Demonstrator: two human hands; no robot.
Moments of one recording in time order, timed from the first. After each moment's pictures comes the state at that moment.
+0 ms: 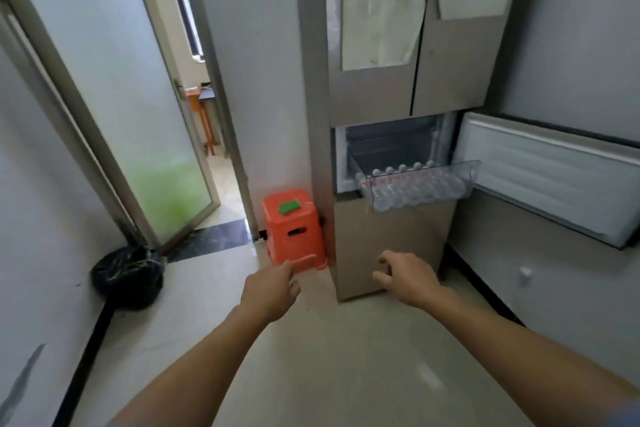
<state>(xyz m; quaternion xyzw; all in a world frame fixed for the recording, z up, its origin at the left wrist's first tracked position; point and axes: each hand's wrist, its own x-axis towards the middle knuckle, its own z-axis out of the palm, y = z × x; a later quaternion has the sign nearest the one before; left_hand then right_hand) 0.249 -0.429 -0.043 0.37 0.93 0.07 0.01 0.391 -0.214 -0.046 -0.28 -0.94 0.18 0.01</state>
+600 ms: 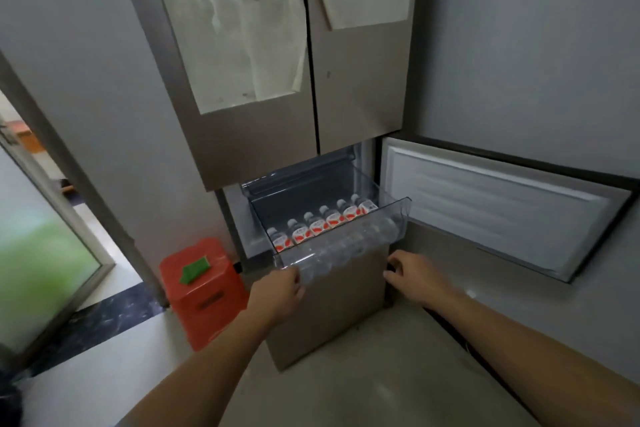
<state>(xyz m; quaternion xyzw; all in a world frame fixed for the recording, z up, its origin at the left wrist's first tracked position) 0.118 -0.044 -0.049 0.50 0.86 0.09 0.08 0.325 0.135 -0.052 -0.43 -0.87 0.24 0.05</state>
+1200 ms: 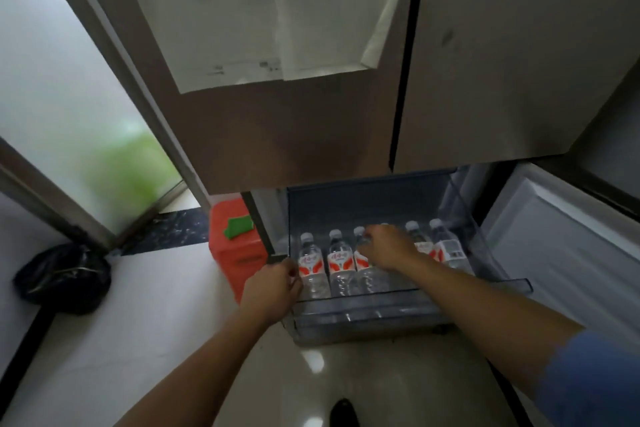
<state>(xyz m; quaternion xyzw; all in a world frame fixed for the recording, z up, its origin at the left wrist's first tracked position) -0.012 0.086 -0.094 0.29 0.94 0.12 0.11 0.038 0.323 -0.104 -0.21 -0.95 0.22 -0.08</state>
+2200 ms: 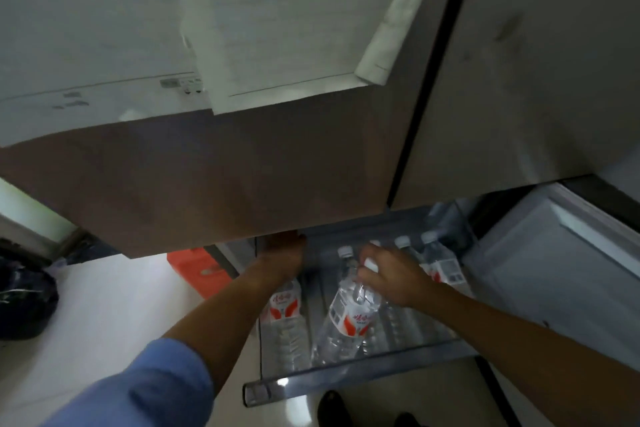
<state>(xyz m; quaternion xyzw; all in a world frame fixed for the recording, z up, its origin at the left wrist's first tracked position) -0.154 0.221 -0.165 0.39 0.91 -0.11 0.12 0.018 0.376 -0.125 -0.17 -0.92 0.33 -0.10</state>
